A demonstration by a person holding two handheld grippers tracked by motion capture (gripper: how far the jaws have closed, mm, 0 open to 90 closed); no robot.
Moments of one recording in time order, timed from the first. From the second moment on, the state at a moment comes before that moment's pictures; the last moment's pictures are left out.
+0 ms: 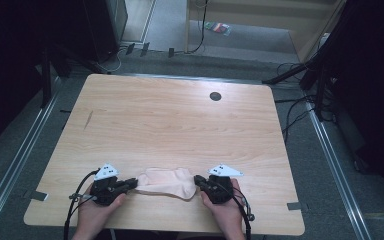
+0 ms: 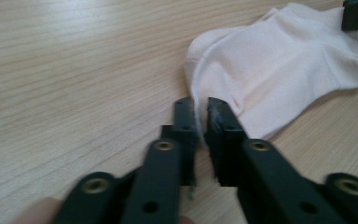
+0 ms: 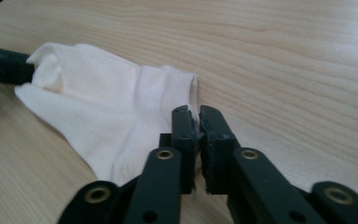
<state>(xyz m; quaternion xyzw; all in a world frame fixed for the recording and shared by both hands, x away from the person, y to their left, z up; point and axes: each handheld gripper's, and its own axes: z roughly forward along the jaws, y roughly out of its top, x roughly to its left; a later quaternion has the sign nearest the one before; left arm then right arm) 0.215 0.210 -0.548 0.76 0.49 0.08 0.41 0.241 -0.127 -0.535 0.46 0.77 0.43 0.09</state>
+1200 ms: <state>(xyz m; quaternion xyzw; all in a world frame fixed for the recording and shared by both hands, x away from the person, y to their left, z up) 0.216 0.212 -0.544 0.76 0.47 0.10 0.44 0.244 -0.120 -0.535 0.46 0.76 0.44 0.12</state>
